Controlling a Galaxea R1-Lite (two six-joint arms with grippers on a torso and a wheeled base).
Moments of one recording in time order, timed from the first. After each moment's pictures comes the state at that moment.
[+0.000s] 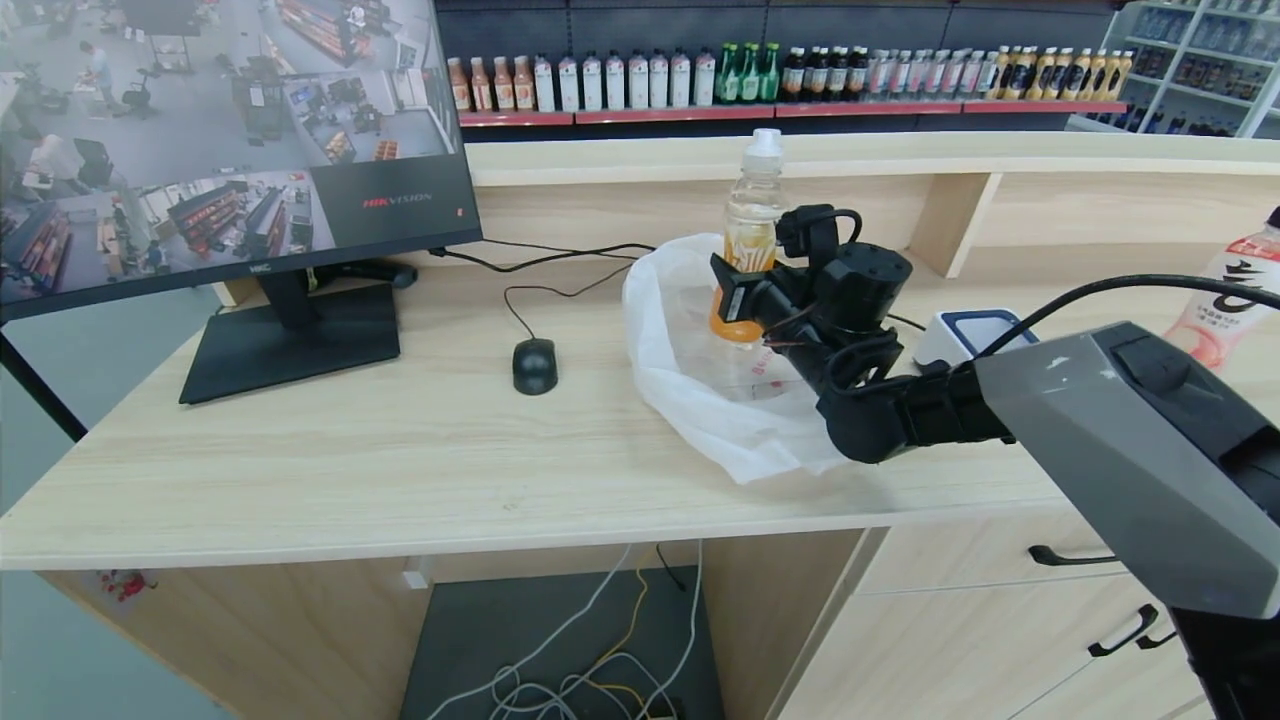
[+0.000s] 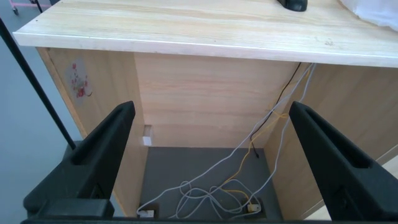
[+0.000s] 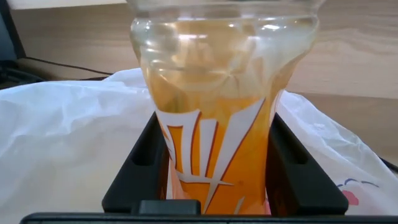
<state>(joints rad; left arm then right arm) 0.00 0.00 0.00 0.00 0.00 -0.01 0.42 2.38 -1.68 -1.00 -0.07 -0.01</state>
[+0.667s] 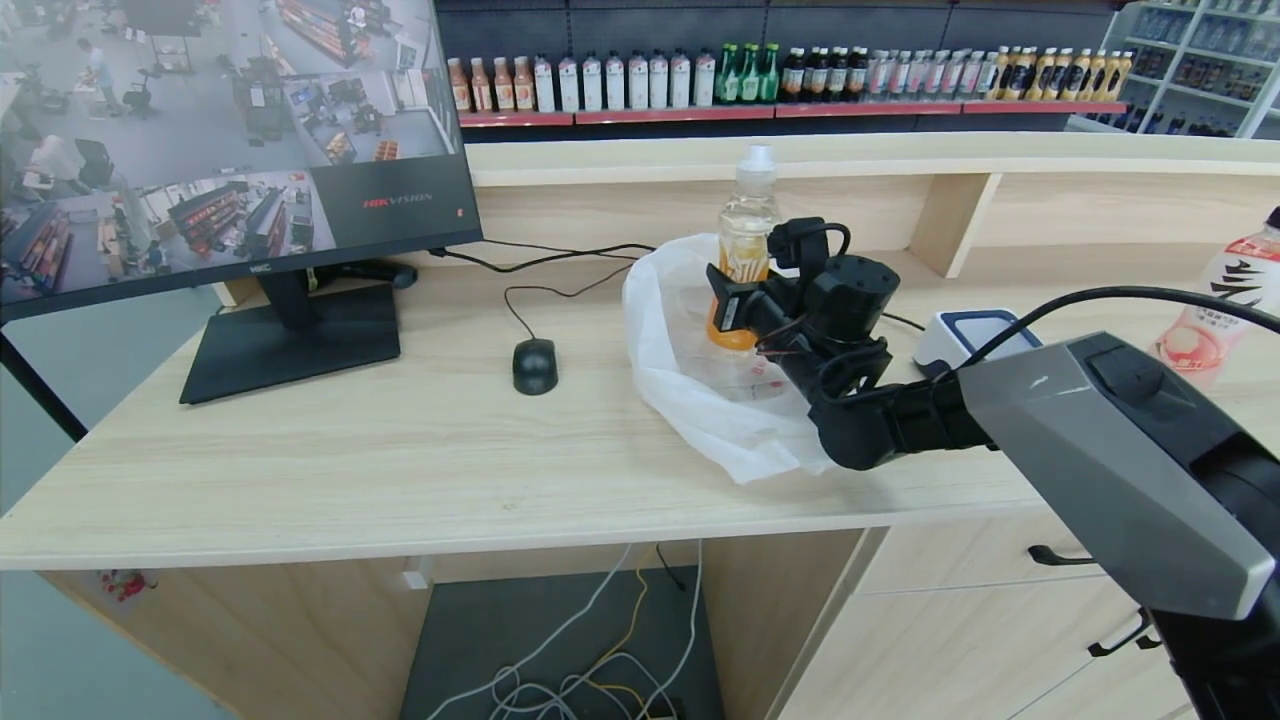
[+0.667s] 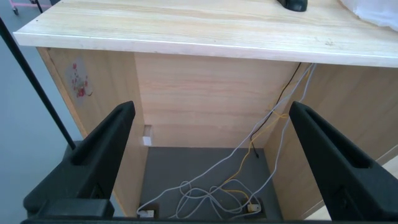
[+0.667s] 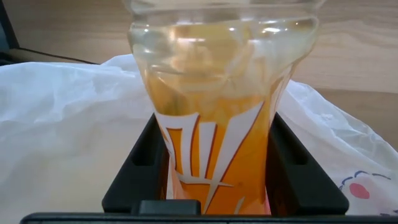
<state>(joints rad) 0.00 0.00 0.00 0.00 0.00 -0.01 0.43 2.42 -1.70 -1.00 -0.08 -0.02</state>
